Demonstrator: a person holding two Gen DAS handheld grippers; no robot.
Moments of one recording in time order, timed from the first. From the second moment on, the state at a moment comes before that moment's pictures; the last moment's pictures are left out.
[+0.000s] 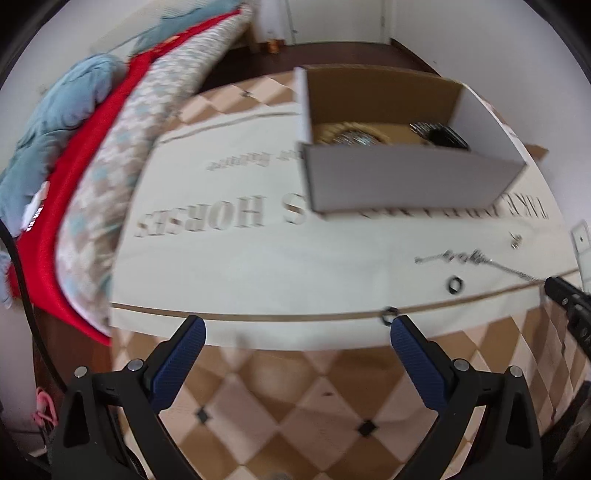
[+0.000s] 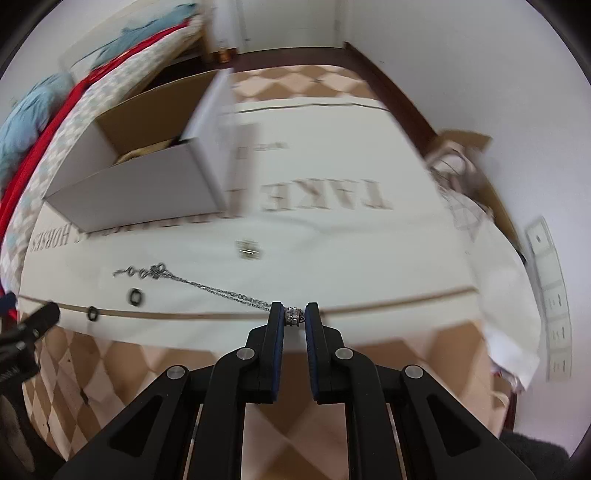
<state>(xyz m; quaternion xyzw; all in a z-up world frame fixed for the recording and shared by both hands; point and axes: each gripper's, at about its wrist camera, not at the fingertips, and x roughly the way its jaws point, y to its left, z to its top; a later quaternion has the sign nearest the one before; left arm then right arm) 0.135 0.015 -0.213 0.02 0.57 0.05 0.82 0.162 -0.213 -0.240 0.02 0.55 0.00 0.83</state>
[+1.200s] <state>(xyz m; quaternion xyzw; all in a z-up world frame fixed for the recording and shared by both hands) 0.141 -0.017 -0.194 0.00 0.54 -0.01 0.84 0.155 -0.245 -0.198 0.08 0.52 0.01 0.85</state>
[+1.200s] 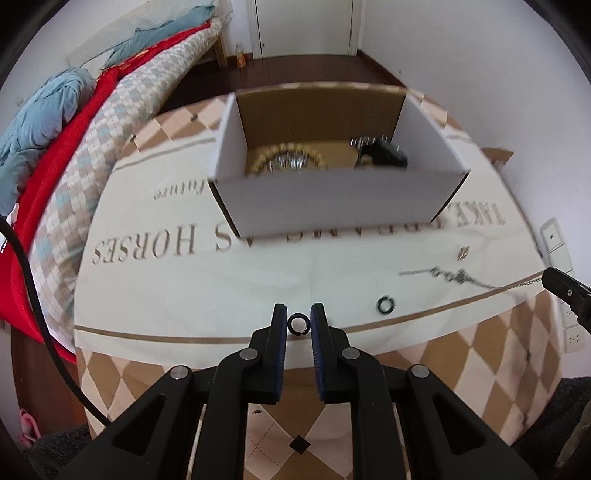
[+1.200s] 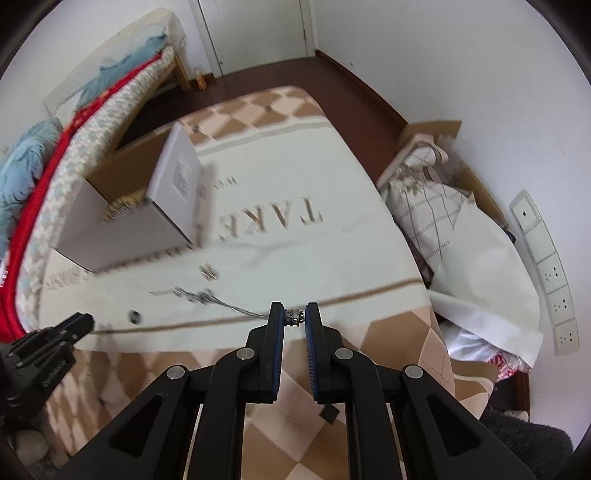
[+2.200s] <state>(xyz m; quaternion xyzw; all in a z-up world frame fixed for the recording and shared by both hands) 0.201 0.037 -0.064 -0.03 0.44 0.01 0.90 0.257 -0.135 -0.025 0.05 0.42 0.19 0.88</state>
